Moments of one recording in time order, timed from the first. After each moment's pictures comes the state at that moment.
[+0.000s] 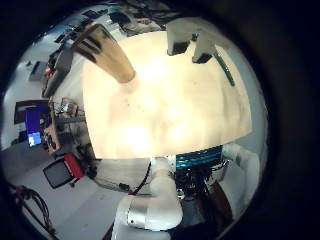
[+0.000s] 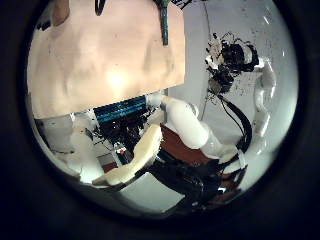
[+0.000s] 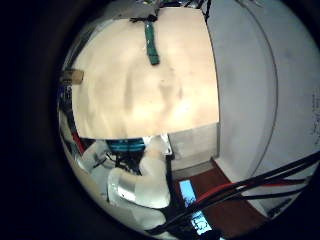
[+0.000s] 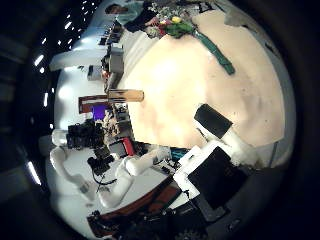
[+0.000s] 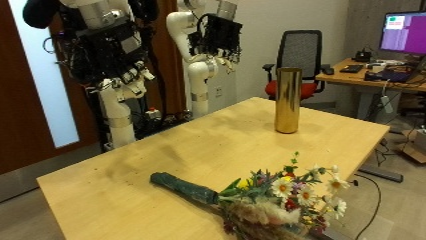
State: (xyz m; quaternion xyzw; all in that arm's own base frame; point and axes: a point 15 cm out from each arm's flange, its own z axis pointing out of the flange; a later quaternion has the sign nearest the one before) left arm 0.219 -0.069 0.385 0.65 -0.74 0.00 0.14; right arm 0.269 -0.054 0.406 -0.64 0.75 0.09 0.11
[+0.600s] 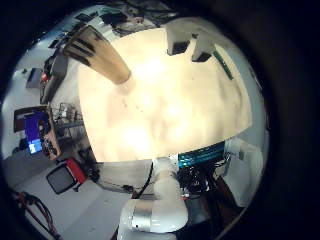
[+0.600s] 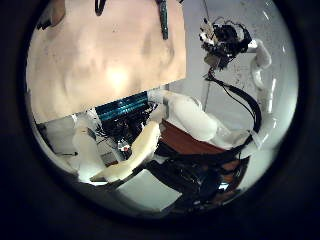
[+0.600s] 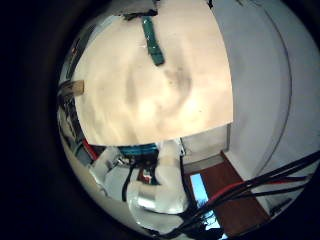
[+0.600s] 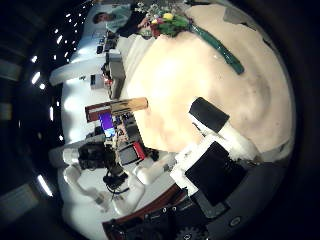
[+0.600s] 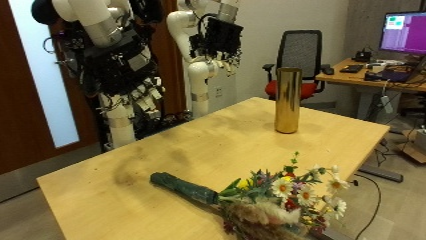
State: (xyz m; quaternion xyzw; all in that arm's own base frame) left arm 0.221 -0.067 0.379 0.61 -0.78 0.00 0.15; right arm 0.341 -0.050 0.366 -0.56 0.81 0.13 0.12
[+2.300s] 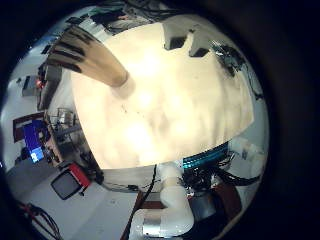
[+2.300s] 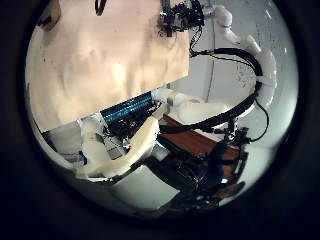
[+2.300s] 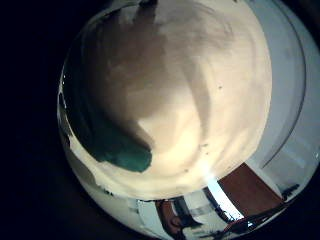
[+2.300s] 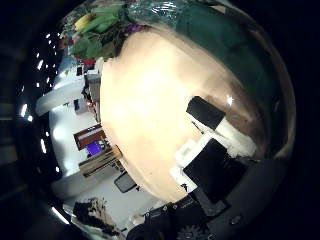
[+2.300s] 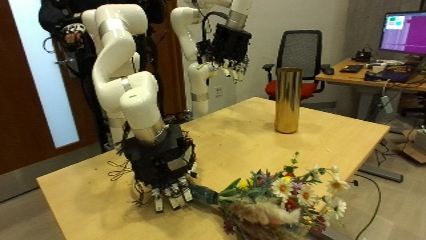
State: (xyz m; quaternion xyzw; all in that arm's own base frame) left arm 0.263 -0.063 0.357 0.61 -0.77 -0.03 0.16; right arm 0.506 -0.069 0.140 -0.51 0.84 0.15 0.05
